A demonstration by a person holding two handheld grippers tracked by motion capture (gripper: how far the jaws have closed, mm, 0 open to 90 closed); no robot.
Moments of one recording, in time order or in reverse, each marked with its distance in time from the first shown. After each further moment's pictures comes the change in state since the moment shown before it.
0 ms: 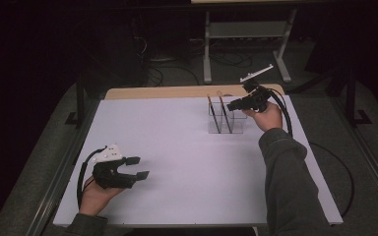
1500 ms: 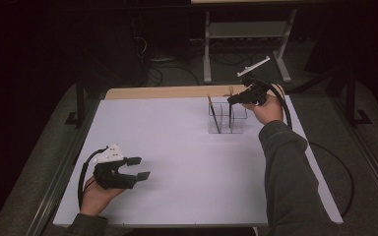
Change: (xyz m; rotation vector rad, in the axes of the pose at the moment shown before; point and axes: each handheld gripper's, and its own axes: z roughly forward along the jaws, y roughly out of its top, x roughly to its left) left arm -0.003 0.002 0.001 0.002 -0.004 0.017; right arm 0.002 0.020 -0.006 0.031 -0.018 -0.071
